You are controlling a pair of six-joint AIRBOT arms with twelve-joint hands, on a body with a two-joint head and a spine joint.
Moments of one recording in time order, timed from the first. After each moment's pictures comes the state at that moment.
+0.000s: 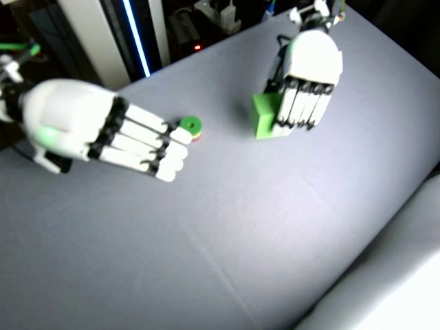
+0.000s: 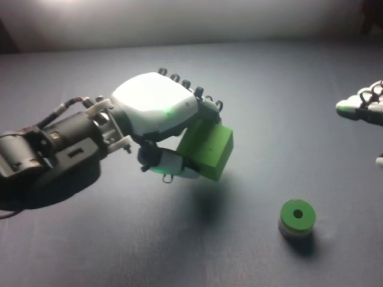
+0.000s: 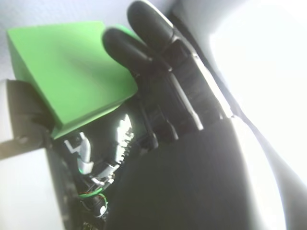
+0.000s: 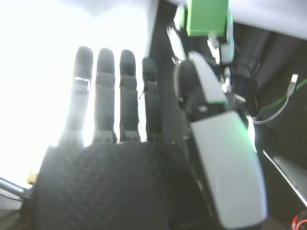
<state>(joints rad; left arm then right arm) 0.50 -1.28 1.31 0.13 -0.58 0.85 -1.08 -0.84 1.03 0.05 1.23 -0.78</state>
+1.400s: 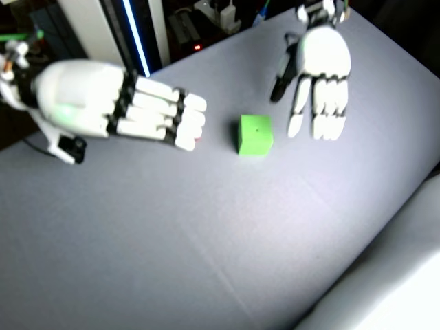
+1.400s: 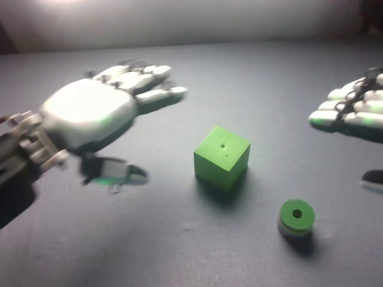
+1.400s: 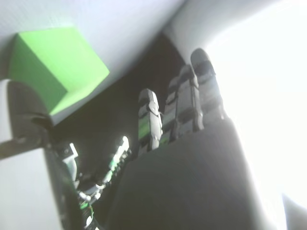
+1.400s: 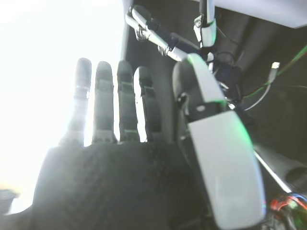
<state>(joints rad) 0.68 -1.03 1.10 -0.15 -0.79 1.07 -0.99 -0.82 1.00 -0.16 1.19 -0.76</state>
